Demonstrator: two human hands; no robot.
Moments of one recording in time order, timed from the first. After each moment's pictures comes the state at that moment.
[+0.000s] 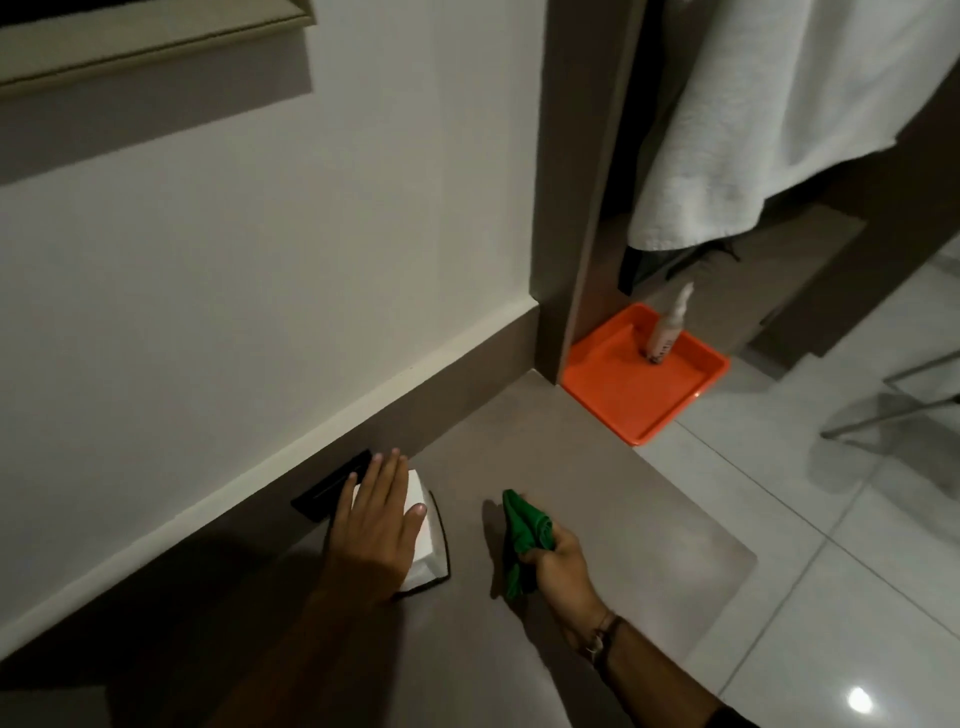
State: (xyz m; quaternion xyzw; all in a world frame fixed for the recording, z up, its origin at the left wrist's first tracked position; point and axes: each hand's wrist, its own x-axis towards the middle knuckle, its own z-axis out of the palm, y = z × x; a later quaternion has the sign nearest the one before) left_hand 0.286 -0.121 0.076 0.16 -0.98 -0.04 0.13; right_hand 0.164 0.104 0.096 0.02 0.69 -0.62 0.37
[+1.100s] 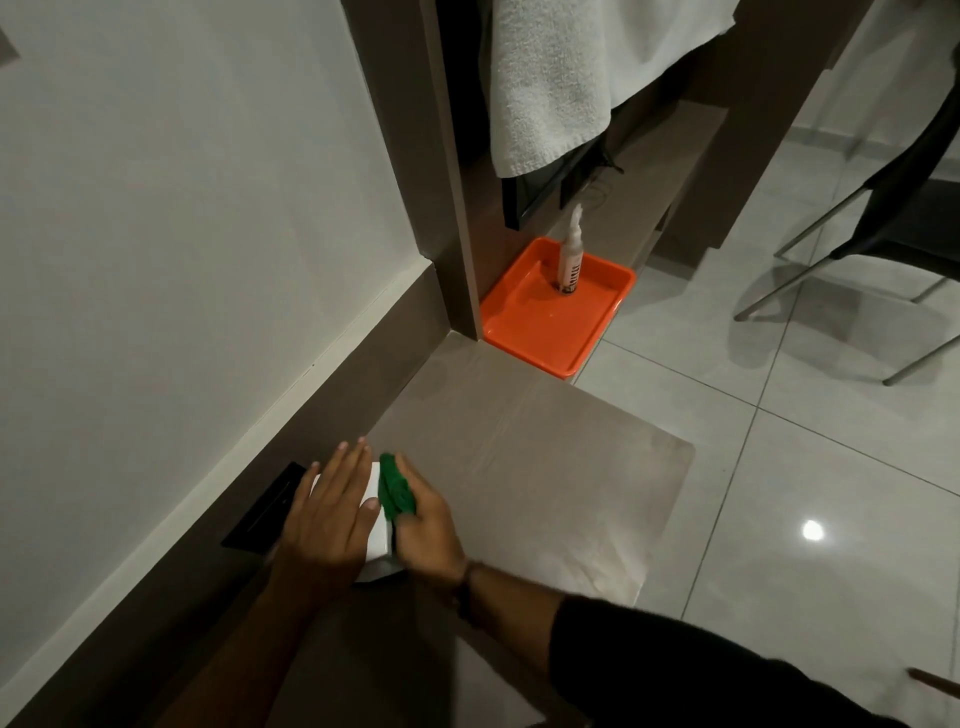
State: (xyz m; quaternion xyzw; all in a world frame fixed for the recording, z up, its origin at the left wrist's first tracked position) left_hand 0.270 -0.144 0.076 -0.08 -0.97 0.06 0.24; right_hand 0.205 0.007 0.065 -0.12 0.68 -0.66 0.29
